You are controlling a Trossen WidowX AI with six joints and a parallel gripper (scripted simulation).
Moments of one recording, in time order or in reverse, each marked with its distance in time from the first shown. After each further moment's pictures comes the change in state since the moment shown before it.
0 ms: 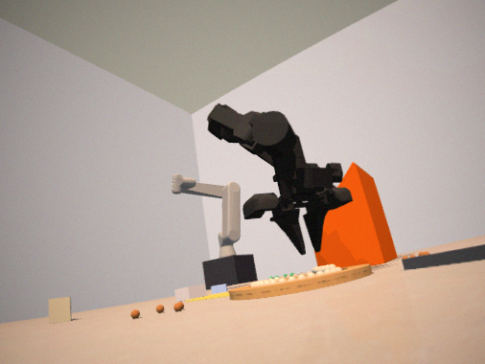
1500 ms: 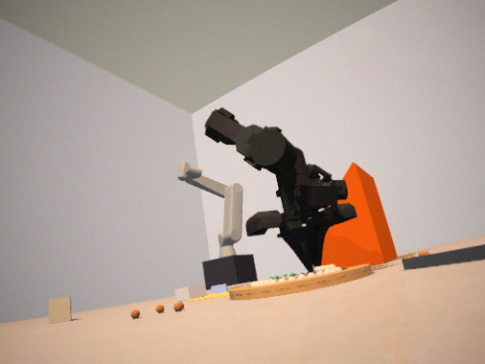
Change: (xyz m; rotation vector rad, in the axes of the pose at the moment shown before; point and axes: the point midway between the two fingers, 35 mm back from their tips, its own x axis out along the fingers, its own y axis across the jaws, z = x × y) arm 0.029 0.000 -0.001 -0.001 -0.001 -0.002
